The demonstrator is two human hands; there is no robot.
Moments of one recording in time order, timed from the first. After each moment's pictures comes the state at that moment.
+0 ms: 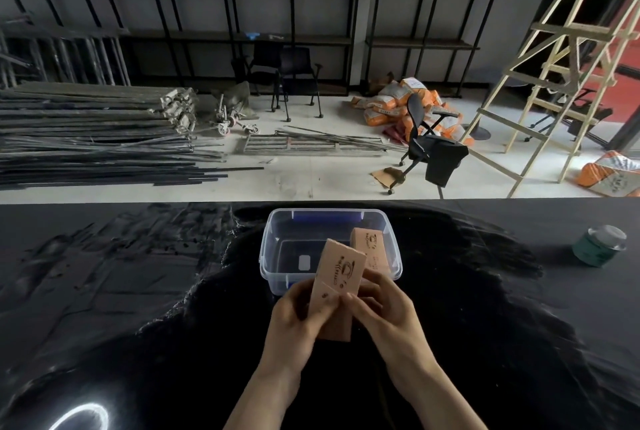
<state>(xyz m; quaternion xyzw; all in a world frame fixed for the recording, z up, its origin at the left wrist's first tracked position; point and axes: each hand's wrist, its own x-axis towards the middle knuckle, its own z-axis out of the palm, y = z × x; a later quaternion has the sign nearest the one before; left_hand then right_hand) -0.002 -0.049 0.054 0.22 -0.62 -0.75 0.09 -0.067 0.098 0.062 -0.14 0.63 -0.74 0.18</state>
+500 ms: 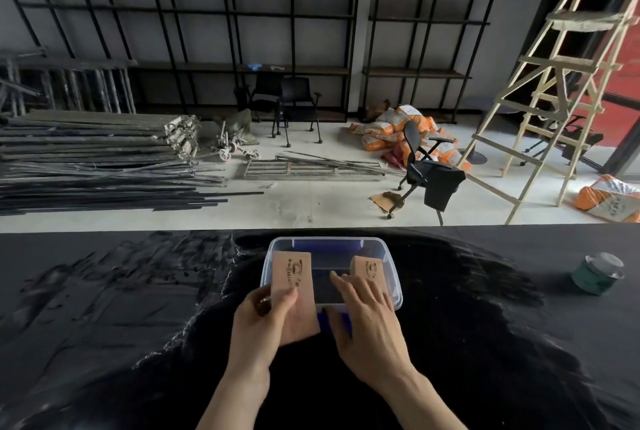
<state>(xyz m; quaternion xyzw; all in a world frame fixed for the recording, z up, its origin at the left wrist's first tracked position) -0.013 -0.091 0.080 0.33 -0.57 -0.73 0.18 -0.094 0.065 0.068 -0.34 0.90 -0.28 -0.08</state>
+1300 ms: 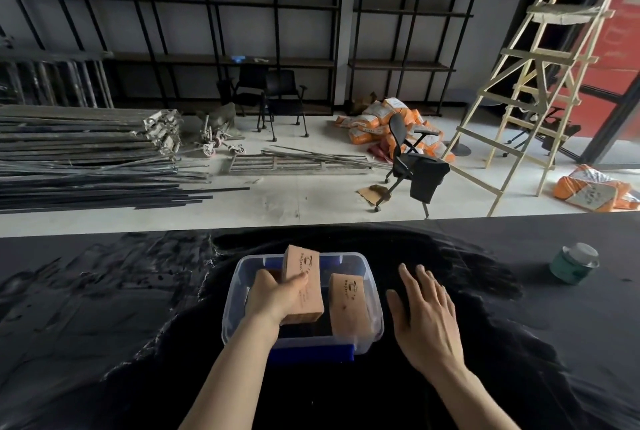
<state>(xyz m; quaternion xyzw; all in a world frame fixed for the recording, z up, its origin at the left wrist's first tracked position) -0.095 -0.086 0.072 0.40 -0.68 -0.61 0.05 -0.150 0.157 0.038 -0.14 0.96 -0.23 -0.11</state>
